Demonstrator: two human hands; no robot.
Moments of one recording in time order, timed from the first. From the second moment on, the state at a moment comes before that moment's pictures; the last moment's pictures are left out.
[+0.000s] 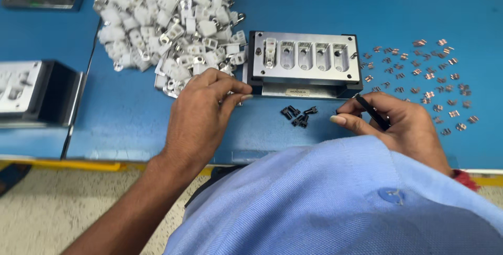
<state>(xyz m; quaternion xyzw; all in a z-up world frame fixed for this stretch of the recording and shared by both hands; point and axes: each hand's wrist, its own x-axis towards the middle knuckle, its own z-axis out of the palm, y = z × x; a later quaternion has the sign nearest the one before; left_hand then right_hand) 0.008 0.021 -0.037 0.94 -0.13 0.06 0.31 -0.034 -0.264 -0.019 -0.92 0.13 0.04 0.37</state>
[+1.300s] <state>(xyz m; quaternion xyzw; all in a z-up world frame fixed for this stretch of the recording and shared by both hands) 0.006 -0.024 0.005 0.81 -0.11 -0.09 0.57 -0.007 -0.211 0.004 -0.86 -0.06 -0.02 0.50</state>
